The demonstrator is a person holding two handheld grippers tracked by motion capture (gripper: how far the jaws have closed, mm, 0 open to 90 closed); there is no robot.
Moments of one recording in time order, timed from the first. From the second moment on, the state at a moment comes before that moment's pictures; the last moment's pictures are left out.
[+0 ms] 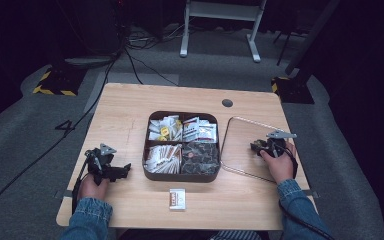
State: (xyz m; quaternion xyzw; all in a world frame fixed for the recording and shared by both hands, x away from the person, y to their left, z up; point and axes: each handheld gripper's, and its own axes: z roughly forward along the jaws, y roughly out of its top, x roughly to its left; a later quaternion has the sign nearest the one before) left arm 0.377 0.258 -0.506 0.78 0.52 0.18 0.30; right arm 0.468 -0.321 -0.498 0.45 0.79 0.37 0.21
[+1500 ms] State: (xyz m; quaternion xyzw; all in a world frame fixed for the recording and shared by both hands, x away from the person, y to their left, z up) left arm 0.377 0.258 -0.506 0.78 0.52 0.18 0.30; right arm 0.456 -0.279 -0.420 0.40 0.79 0.44 0.19
